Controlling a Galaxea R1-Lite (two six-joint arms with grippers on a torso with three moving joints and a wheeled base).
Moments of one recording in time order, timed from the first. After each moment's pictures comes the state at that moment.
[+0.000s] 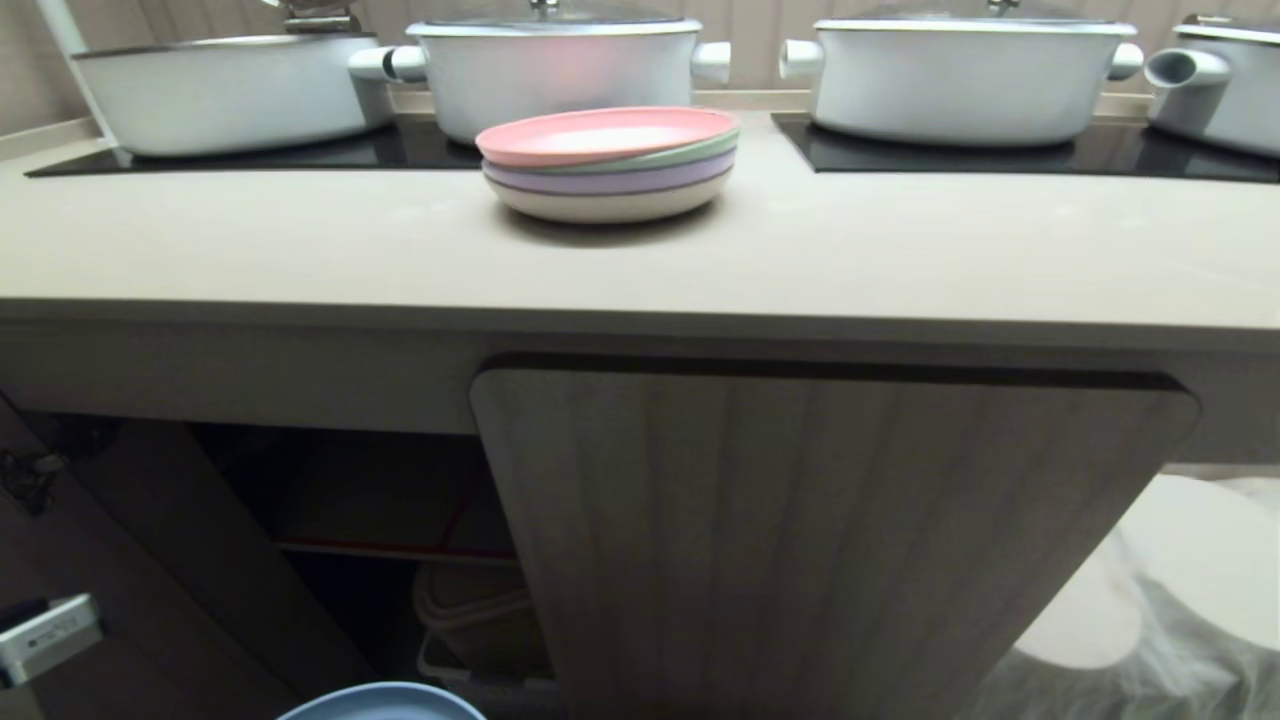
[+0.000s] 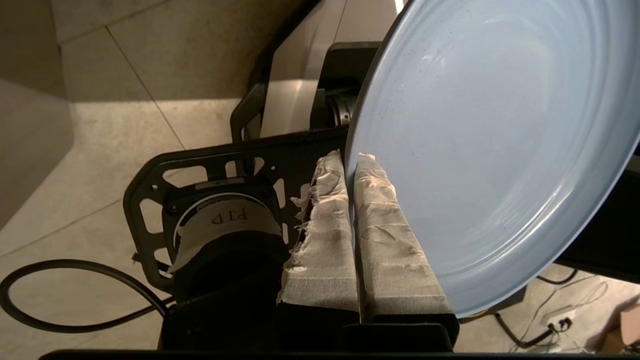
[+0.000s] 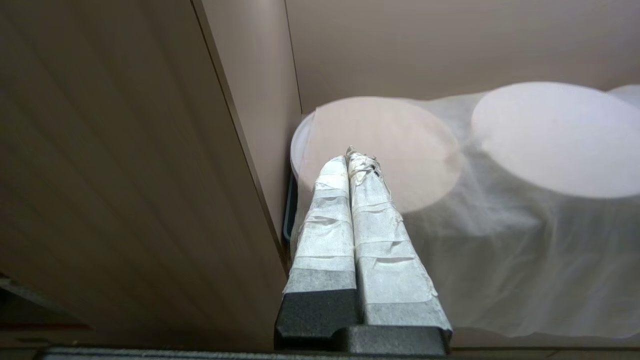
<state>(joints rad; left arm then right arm) 0.23 1.09 -0.72 0.99 -0.41 0.19 0.00 0.00 0.00 0.00 -0.06 0.09</state>
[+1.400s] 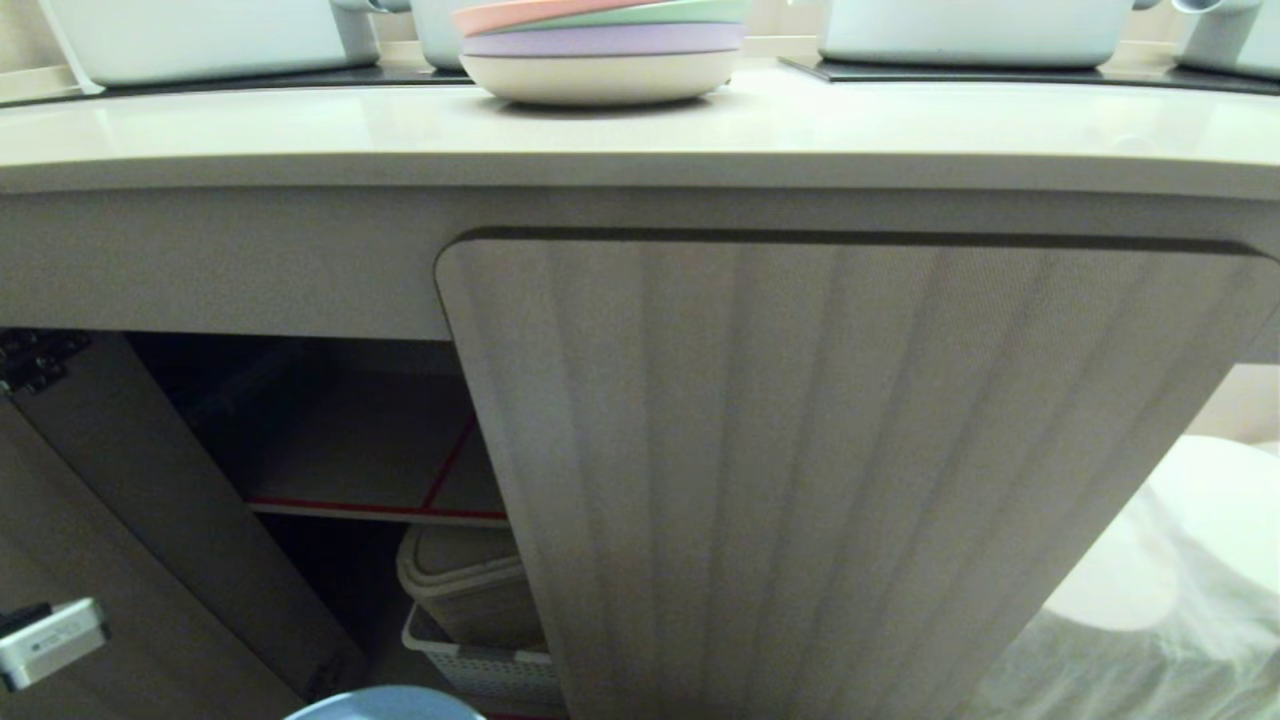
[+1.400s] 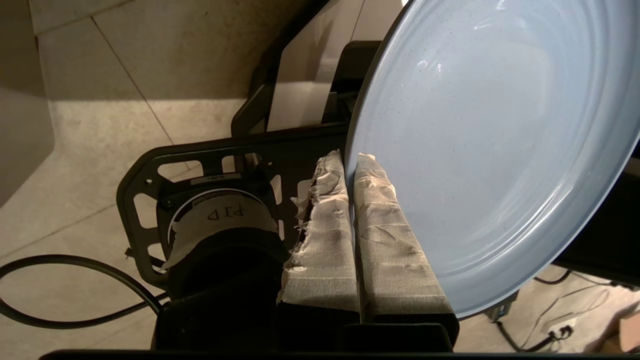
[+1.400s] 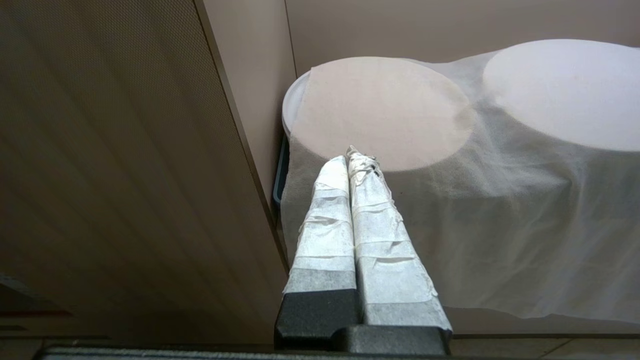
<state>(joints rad) 0.24 1.10 -0.71 0.99 -0.41 0.18 0.00 0.00 0.00 0.00 -0.06 0.09</state>
